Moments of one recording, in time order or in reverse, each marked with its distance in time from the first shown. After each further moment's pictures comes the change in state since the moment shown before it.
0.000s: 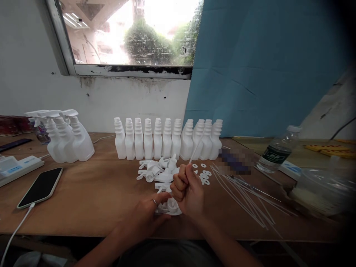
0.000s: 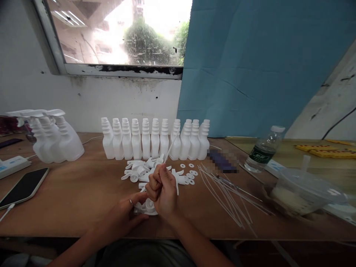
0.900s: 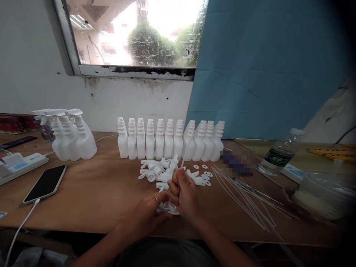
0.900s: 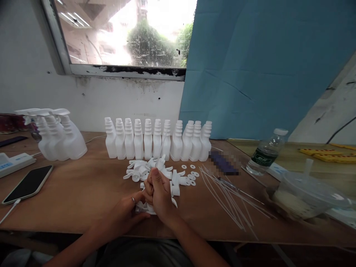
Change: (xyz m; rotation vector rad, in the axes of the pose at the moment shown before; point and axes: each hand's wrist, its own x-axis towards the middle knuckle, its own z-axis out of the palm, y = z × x) left_hand 0.003 0.011 -0.007 0.005 -0.031 -0.030; right_hand -0.003 0.015 0.001 -0.203 0.014 0.065
